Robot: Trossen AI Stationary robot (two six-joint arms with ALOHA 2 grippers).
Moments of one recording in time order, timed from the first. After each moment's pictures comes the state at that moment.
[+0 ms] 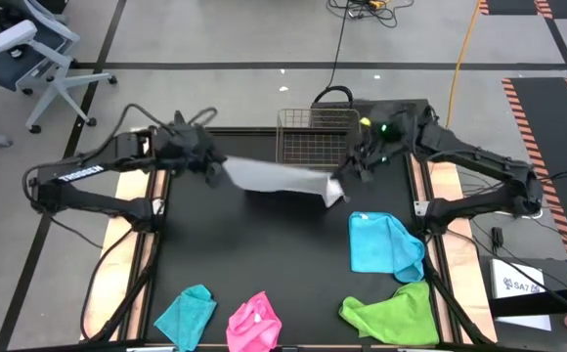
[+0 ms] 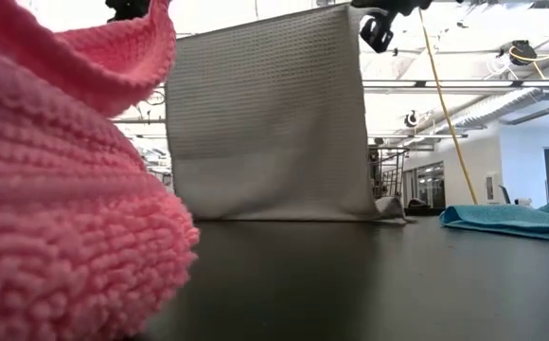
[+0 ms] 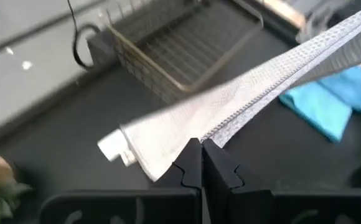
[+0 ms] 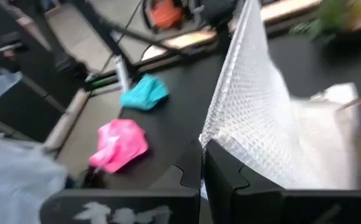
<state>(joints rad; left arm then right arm) 0.26 1.05 1.23 -0.92 -0.17 -0.45 -0.41 1.17 1.17 -0.60 -0.70 0.09</state>
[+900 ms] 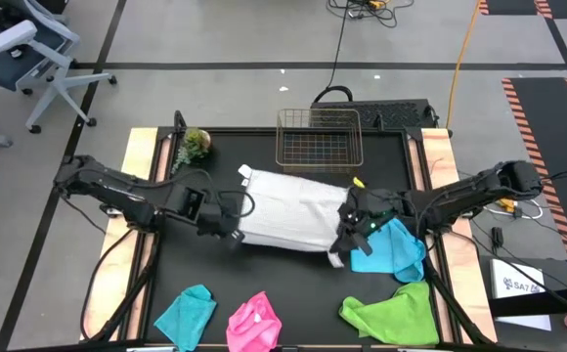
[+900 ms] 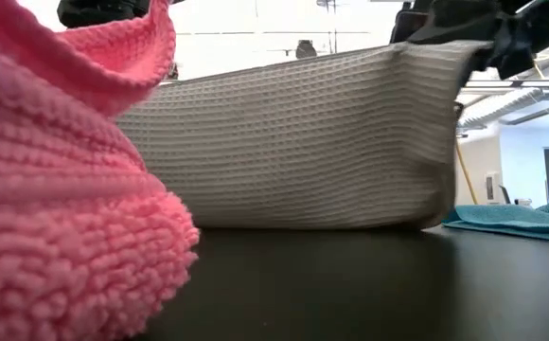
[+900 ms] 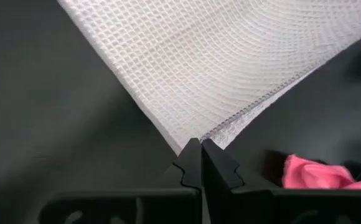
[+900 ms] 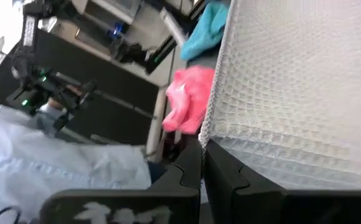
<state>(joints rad) -0.22 1.34 1.10 -0.97 -0.06 -1.08 0.11 1.17 0.44 0.40 -0.49 0.87</state>
